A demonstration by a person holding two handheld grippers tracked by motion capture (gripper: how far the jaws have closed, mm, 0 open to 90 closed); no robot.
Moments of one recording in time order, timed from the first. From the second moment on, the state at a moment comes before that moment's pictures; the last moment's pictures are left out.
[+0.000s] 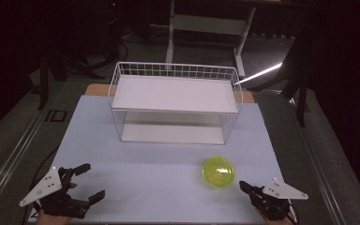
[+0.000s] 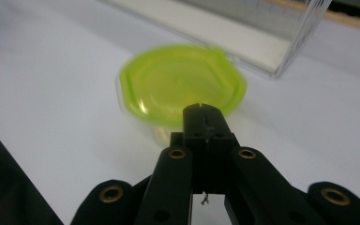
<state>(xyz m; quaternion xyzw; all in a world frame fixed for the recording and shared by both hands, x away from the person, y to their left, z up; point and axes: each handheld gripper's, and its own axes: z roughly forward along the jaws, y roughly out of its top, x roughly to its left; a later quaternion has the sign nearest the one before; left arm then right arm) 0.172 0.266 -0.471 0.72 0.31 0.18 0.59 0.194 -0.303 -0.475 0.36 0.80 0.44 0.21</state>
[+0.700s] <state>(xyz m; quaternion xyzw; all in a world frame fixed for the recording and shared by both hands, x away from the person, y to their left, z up) 0.173 0.265 -0.471 0.72 0.30 0.17 0.59 0.240 -0.288 -0.517 0.36 0.84 0.37 0.14</state>
